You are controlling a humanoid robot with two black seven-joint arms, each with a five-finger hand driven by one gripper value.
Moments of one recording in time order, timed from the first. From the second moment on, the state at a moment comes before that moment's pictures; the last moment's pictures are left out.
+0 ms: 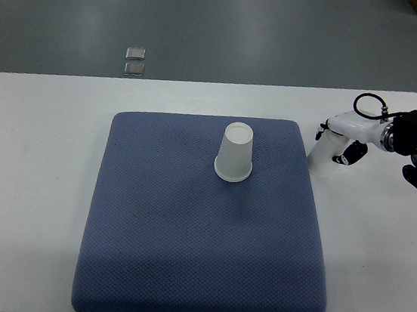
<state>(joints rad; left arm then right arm) -0.04 0.00 -0.15 -0.12 0.08 0.06 0.04 1.05 -0.41 -0.06 0.57 -1.55 0.01 0.33</state>
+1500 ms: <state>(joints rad) -0.04 0.00 -0.15 -0.12 0.08 0.06 0.04 1.50 -0.42 -0.05 0.78 -1.52 0.36 0.41</state>
